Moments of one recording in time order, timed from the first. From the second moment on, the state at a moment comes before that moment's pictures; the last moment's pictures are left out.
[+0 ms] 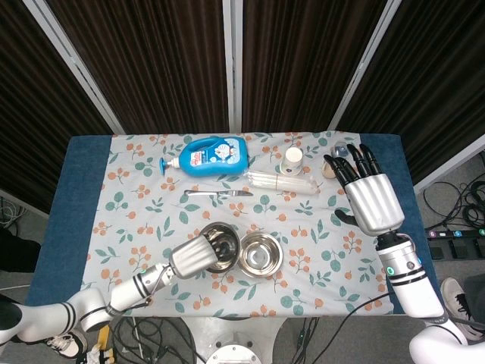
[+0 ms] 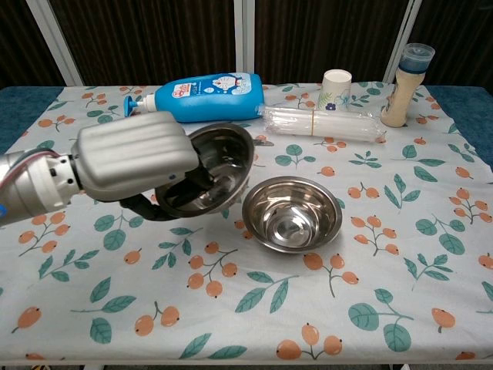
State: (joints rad) left arm -0.75 -1.64 0.01 -1.28 1.87 1.09 0.27; right arm 0.60 -0.97 0.23 -2.08 -1.18 1.28 -0.56
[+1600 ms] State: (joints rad) left arm -0.92 -1.75 -0.03 -1.14 1.80 1.10 0.22; right arm 0.50 -0.83 0.29 -2.06 -1.26 1.31 -0.29
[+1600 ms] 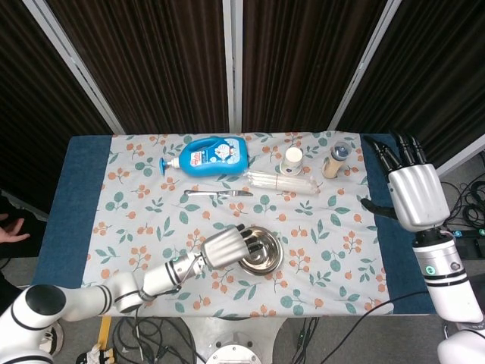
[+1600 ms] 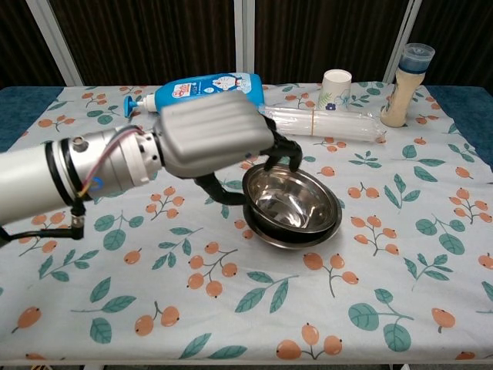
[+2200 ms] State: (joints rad) left arm -0.47 -1.23 0.02 -1.64 1.35 1.31 0.45; right arm 0.37 -0.91 0.13 -1.95 -1.38 1.37 -0.35
